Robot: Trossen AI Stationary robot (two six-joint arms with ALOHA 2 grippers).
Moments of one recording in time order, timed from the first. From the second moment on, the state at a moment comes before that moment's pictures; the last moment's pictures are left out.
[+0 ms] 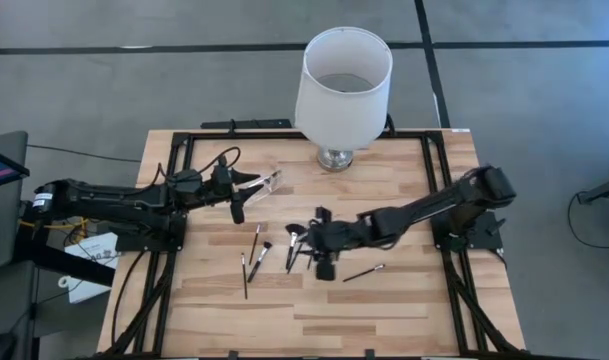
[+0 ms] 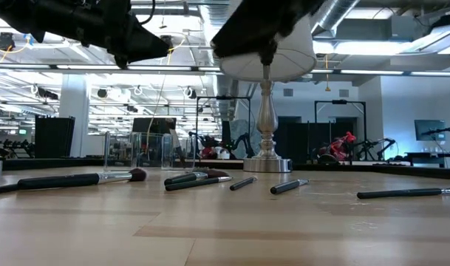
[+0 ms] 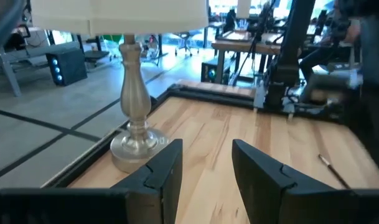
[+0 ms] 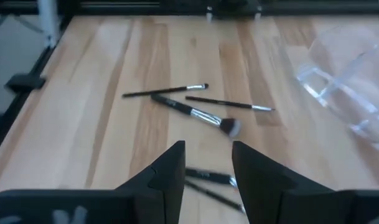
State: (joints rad) left arm 0.07 0.85 0.40 0.36 -0.25 0.00; right arm 0.27 1.65 1.17 -0.15 0.18 0.08
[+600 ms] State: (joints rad) left arm 0.07 0.85 0.40 0.38 -0.07 -0.07; right arm 0.46 1.16 0.37 0.36 0.16 0.20
